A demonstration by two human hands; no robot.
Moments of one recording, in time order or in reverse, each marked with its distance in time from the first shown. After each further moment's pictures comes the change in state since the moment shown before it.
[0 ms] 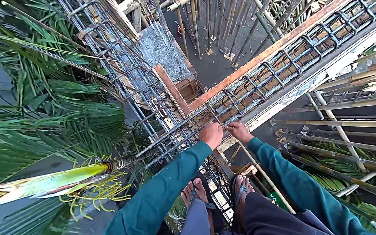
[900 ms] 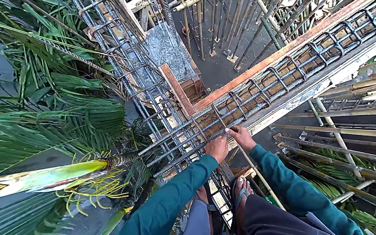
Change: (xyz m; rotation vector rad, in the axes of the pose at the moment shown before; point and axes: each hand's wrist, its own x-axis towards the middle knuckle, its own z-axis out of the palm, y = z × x) left_hand -0.012 -0.014 0.037 0.185 -0.229 -0.004; right_hand -0.010 -0.017 0.006 0.010 0.038 0.039
